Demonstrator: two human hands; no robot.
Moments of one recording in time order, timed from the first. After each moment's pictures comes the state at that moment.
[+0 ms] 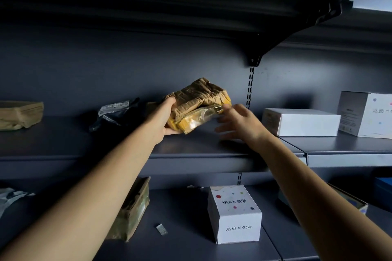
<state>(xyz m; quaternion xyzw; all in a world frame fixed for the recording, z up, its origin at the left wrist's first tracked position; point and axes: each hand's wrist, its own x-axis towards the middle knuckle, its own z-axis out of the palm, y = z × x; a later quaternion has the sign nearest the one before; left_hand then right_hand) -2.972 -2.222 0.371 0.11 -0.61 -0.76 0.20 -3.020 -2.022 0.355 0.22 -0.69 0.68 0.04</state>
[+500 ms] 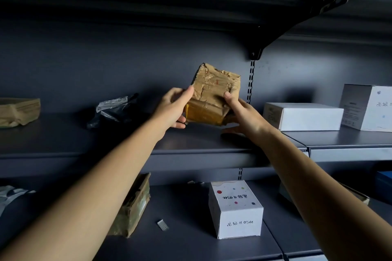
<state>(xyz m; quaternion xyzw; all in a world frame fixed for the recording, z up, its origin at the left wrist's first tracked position) -2.968 -2.207 0.372 0.03 -0.77 -0.59 0.25 -3.018 -2.016 0.359 0.26 -0.71 0.65 -0.01</state>
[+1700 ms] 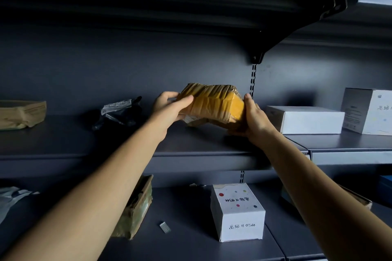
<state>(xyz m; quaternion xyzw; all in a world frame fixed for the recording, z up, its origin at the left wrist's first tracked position) -2.971 -2.218 0.369 0.00 -0.66 -0.69 0.29 -3.034 -2.019 0.359 0.12 -0.63 0.77 0.02</state>
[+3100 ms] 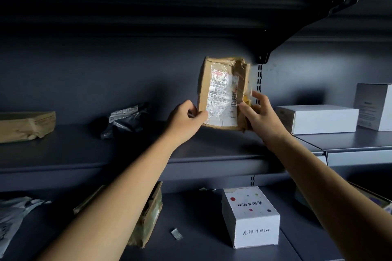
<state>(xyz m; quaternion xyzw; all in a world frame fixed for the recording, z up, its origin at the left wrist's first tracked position) -2.965 -2.210 0.360 -0.02 -0.83 -0.47 0.30 -3.033 -2.016 0.351 0.25 -0.69 0.67 0.15</state>
